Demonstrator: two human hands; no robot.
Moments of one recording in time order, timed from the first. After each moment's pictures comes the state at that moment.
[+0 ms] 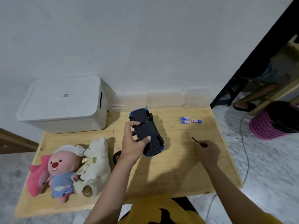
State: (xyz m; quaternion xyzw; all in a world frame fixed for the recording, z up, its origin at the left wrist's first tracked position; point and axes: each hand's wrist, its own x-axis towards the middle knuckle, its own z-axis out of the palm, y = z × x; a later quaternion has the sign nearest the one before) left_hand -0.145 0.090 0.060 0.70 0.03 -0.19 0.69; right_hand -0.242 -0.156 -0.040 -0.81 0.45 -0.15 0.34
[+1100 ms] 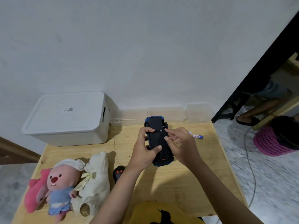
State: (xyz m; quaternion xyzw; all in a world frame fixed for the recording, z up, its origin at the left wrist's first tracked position) left_hand -0.132 0.063 0.077 0.72 -0.09 -0.21 0.65; right_hand -0.172 -0.091 0.063 -0.88 0.09 -0.19 0.42
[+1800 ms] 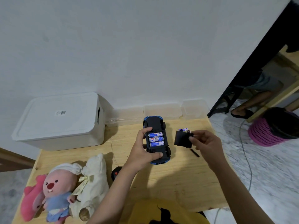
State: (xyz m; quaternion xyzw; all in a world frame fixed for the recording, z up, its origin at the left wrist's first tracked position) left_hand -0.126 0.068 0.057 0.71 -0.13 -0.28 0.64; right_hand -0.213 -0.143 0.070 -0.71 0.27 -0.17 0.62
